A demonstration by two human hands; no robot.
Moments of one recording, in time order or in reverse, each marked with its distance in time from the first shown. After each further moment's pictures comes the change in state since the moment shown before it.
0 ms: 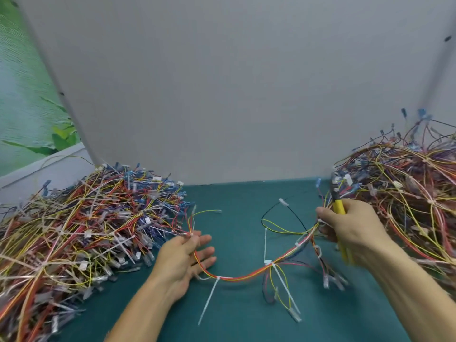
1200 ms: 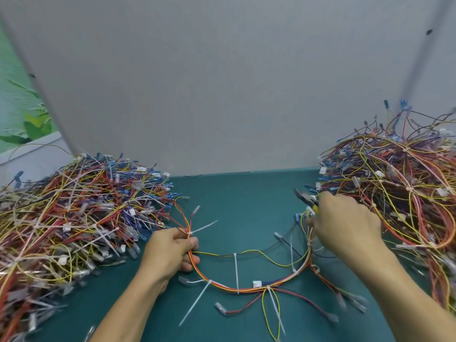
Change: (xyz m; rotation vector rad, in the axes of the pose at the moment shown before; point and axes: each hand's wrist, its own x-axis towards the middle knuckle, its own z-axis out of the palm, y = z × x) left_hand 0.001 -0.005 -0.007 0.553 0.000 0.148; right_hand -0.027 -0.010 -0.005 -1.135 0.082 -0.244
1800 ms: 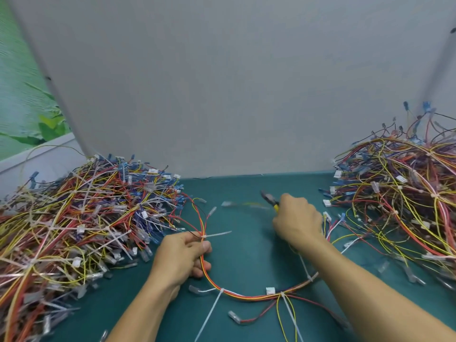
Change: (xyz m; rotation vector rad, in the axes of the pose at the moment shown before) left_hand 0.001 -0.002 -0.003 -0.057 -0.029 0.003; right_hand 0.039 -0.079 0.055 0.226 -0.049 -0.031
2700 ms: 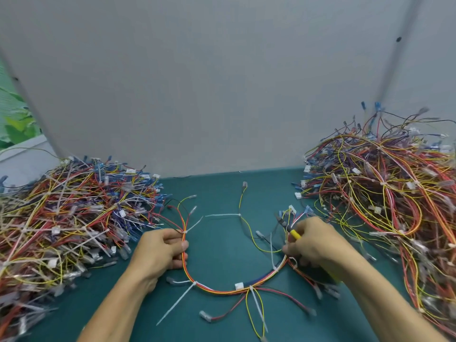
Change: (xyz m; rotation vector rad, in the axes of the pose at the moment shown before) left_hand -0.002 0.003 0.000 0.020 -0.038 -0.011; right_hand -0.060 0.075 -0.045 0.322 -0.391 0.226
